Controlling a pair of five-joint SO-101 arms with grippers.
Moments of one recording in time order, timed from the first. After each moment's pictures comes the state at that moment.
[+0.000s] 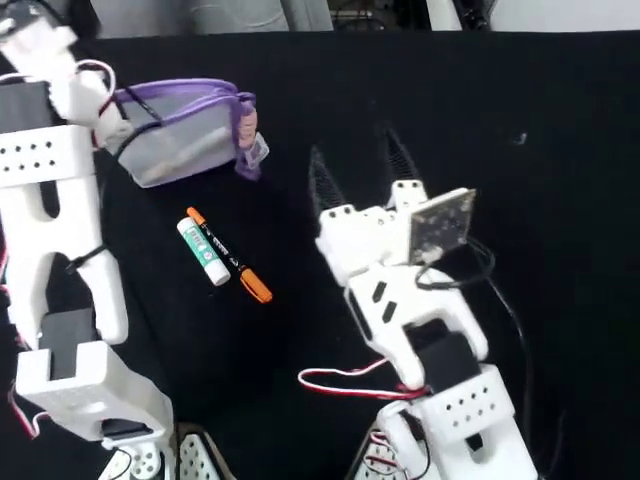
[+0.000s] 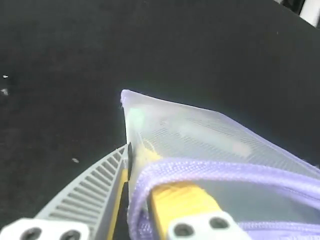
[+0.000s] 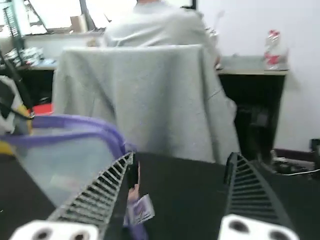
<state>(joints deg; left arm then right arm) -16.1 5.5 -35.2 92.9 18.5 -22.9 -69.8 63.8 16.7 -5.2</state>
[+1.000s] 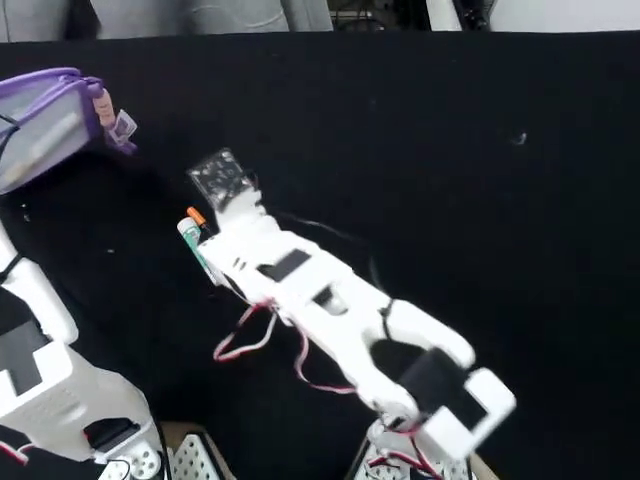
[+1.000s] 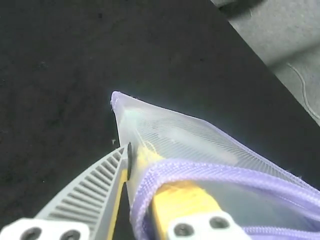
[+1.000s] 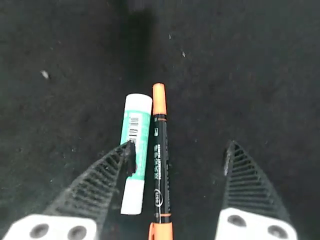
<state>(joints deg) -39.6 5.6 -35.2 82.6 18.3 -41.3 0.9 38.8 14.9 -5.2</state>
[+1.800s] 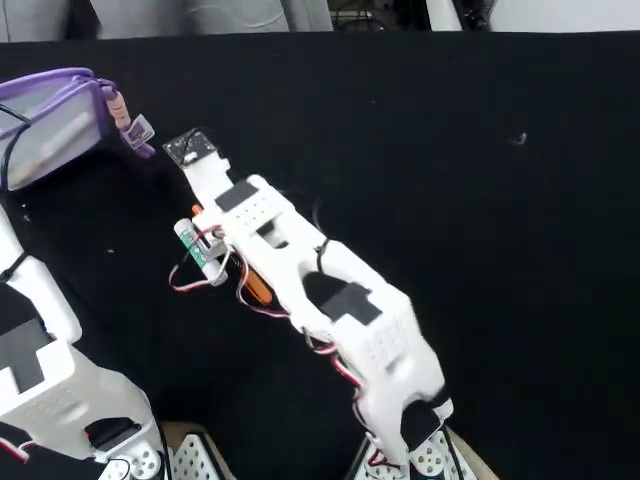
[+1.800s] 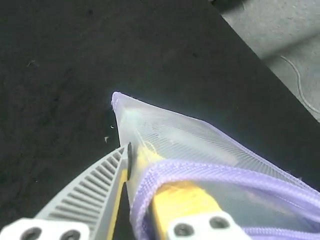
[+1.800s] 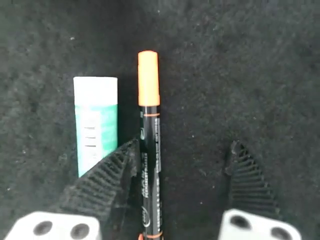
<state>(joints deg) -38.0 5.6 -35.0 82.6 18.3 -39.5 37.4 -12.4 56.9 -5.1</state>
